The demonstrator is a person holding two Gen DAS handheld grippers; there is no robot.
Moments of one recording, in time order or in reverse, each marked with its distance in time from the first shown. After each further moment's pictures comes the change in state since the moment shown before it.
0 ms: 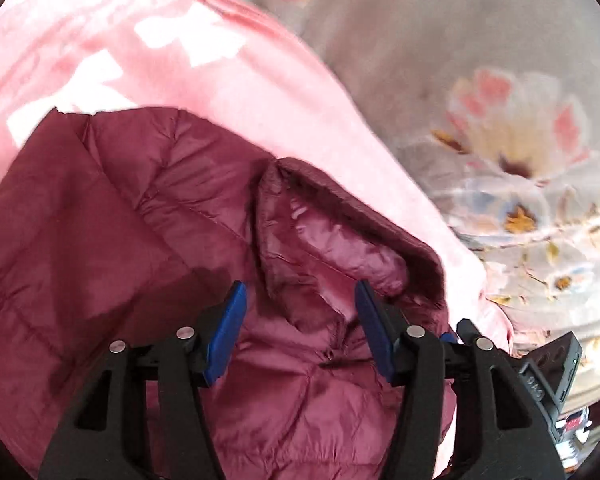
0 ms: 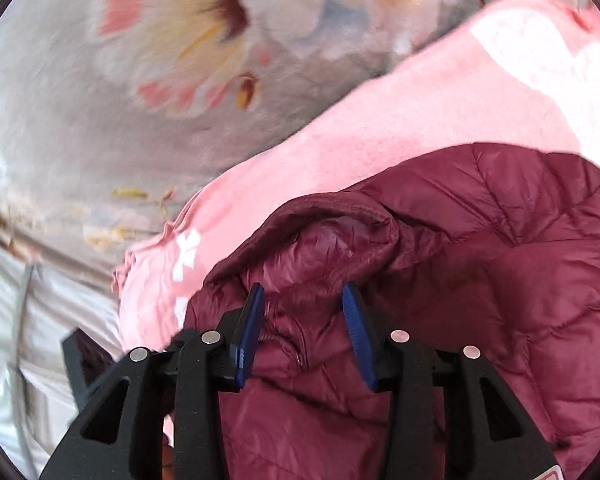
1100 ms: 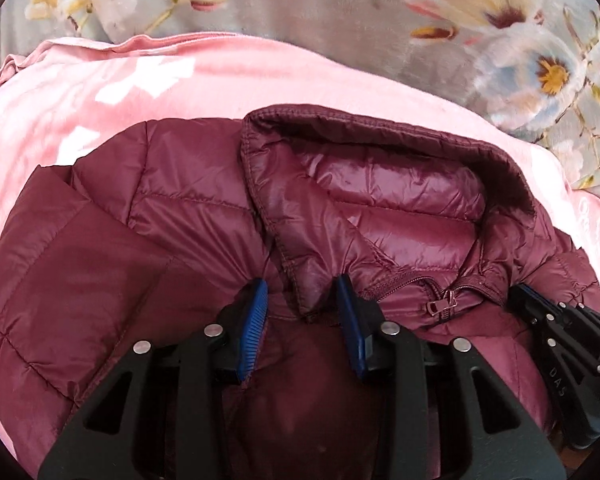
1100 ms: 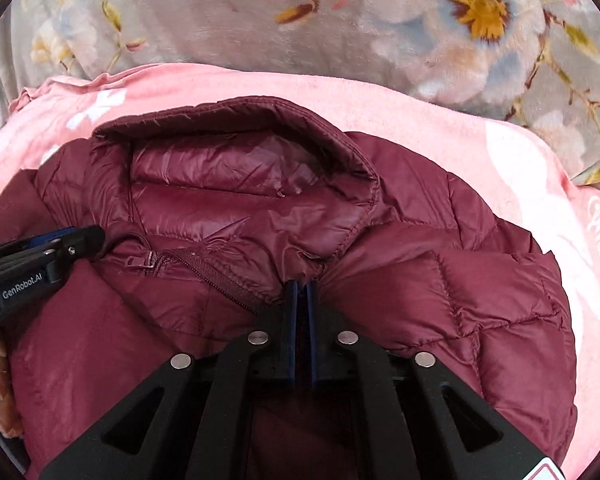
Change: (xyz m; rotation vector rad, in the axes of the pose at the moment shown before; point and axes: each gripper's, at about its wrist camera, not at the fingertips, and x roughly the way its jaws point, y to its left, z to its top) left arm 0.032 -0.018 -0.058 0.458 -0.129 0.287; right arm 0.022 0.009 -0.075 -0.645 -0.063 -0.481
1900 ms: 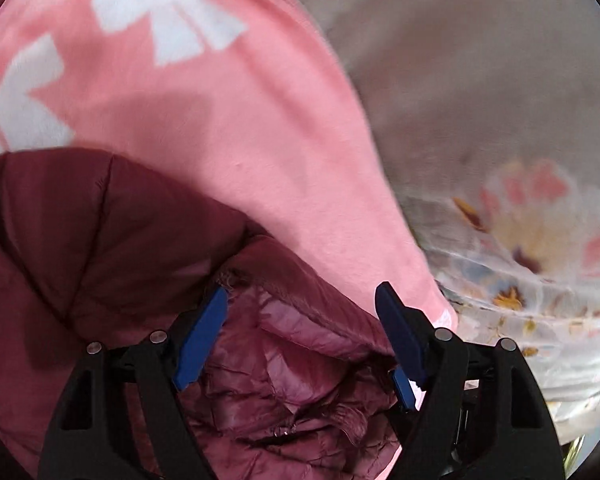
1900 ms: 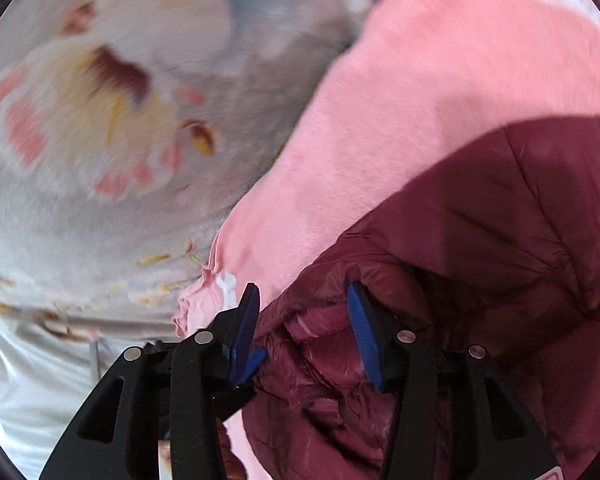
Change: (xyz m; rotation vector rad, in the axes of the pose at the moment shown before) left arm 0.036 0.075 0.113 -0.653 0.249 -0.333; right arm 0.054 -0.106 0.072 0.917 0.158 0.684
